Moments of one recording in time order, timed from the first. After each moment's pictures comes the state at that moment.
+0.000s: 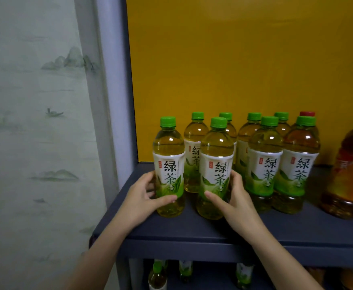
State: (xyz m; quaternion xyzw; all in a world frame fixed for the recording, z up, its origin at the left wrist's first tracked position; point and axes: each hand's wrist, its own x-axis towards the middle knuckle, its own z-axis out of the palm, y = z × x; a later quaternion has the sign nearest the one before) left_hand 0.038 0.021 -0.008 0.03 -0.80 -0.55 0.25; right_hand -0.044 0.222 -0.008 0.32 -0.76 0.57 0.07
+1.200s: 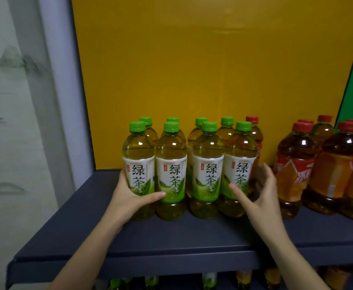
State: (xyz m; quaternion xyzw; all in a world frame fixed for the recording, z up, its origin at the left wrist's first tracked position) left_hand -0.029 0.090 -0.004 0.07 -0.75 -0.59 0.30; right_hand -0.104 0.351 -0.005 0.21 -0.75 0.60 0.21
